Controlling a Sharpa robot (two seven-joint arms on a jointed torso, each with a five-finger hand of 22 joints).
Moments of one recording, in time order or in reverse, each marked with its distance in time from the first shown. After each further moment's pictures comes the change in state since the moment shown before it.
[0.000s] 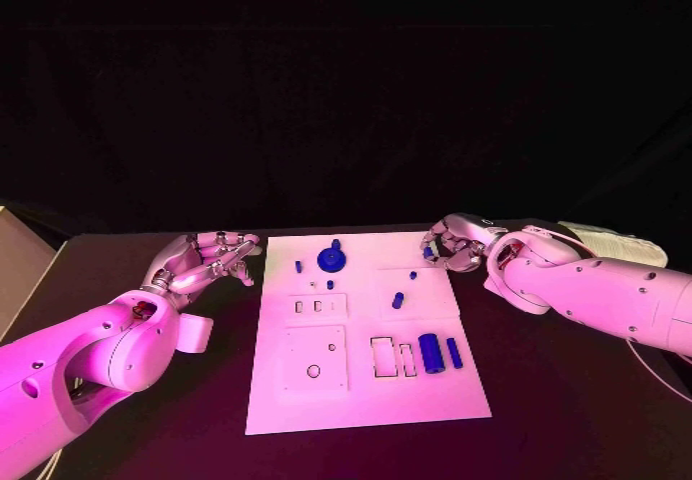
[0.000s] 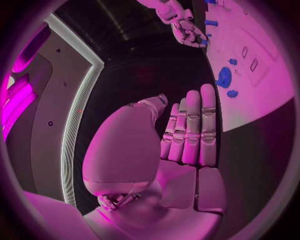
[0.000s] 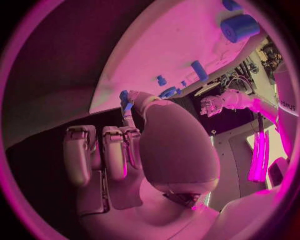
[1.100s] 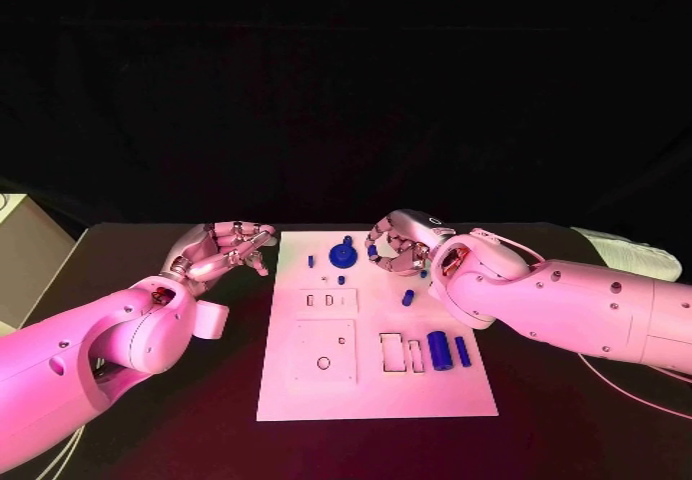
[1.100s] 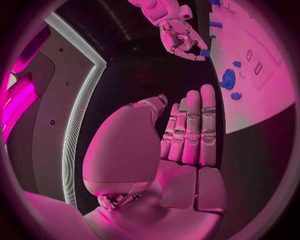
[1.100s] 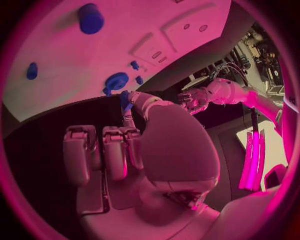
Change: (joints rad) left arm 0.000 0.003 0.000 0.001 0.000 -0.001 -0.005; left_hand 0.000 0.000 0.003 0.003 0.000 0.000 0.000 0.000 0.003 0.000 0.000 0.000 0.000 0.000 0.000 0.000 0.000 0.000 -0.009 0.002 0.008 0.006; right arm 0.021 0.137 -0.007 0.257 -0.071 -0.096 -0.283; right_hand -0.024 0.010 0.023 -0.014 -0.047 0.000 0.000 0.000 -0.001 -0.002 -0.005 0.000 0.000 0.000 0.000 0.000 0.000 0.000 0.000 0.000 0.000 0.000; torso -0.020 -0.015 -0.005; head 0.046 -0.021
